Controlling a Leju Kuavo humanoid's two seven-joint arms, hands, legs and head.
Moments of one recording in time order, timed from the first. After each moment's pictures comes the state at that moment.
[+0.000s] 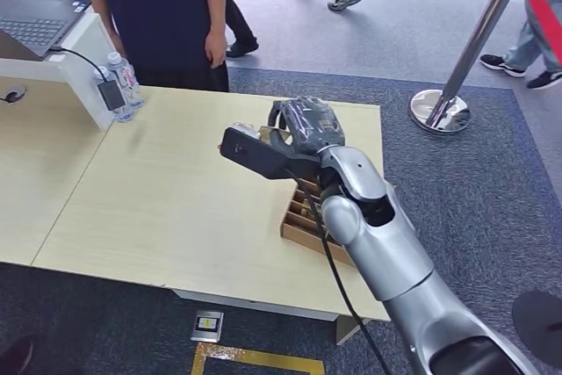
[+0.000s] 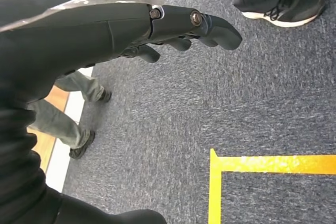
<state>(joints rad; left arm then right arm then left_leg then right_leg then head) -0.07 -0.24 0.85 -0.21 -1.27 0.67 0.00 -0.74 0.18 0.60 -1.15 0.95 0.14 0.10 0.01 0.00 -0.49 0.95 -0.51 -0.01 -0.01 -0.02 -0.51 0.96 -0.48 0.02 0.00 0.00</state>
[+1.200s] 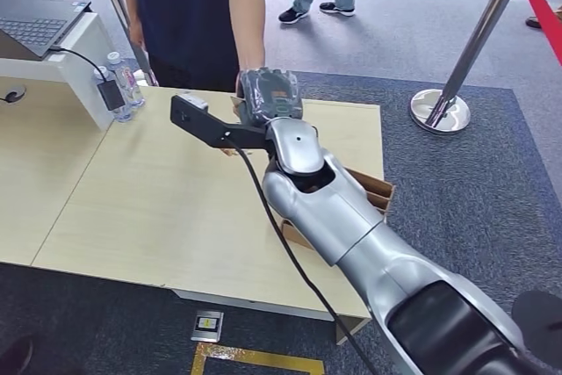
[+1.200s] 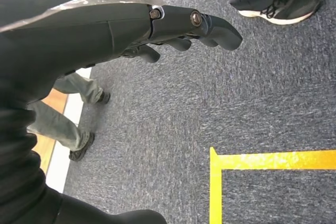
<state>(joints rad) -0.07 -0.24 0.85 -0.21 -1.28 0.65 0.00 -1.02 0.36 0.78 -0.70 0.95 -0.12 0.28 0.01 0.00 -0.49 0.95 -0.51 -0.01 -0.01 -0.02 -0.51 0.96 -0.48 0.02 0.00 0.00</state>
